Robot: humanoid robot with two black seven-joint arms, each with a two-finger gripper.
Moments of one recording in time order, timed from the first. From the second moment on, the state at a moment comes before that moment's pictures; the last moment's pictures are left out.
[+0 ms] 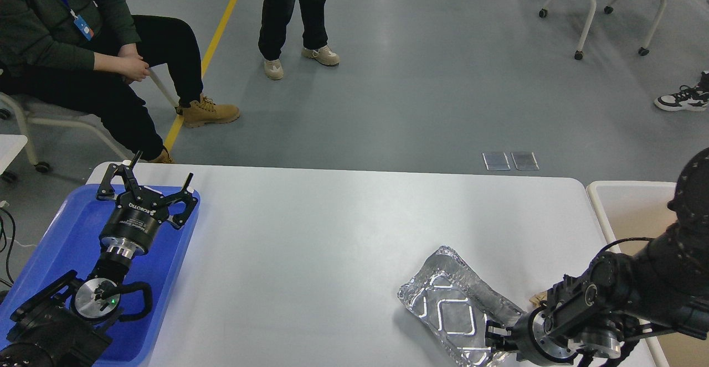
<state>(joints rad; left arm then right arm) -0.47 0.33 -0.95 -0.46 -0.12 -0.78 -0.36 1.43 -0.20 -1.20 1.51 0.05 -0.25 0.03</state>
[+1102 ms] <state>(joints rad) -0.47 0.33 -0.95 -0.46 -0.12 -0.78 -0.36 1.62 -0.24 -1.24 1.65 0.04 -0.21 0.04</state>
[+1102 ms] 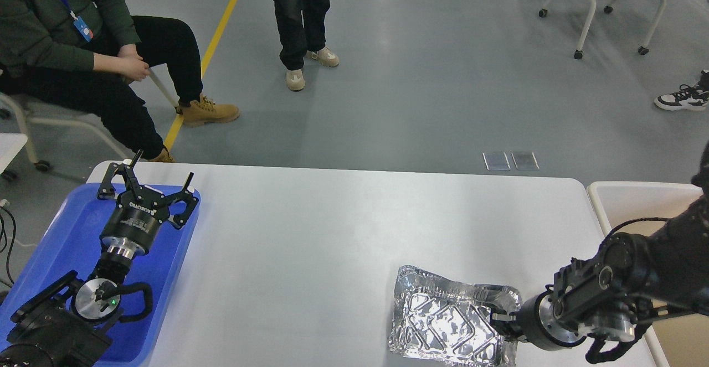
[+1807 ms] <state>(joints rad) -0.47 0.33 -0.96 -0.46 -0.12 -0.78 -0.36 2.28 -0.38 -1.48 1.74 -0.08 0.35 0.03</state>
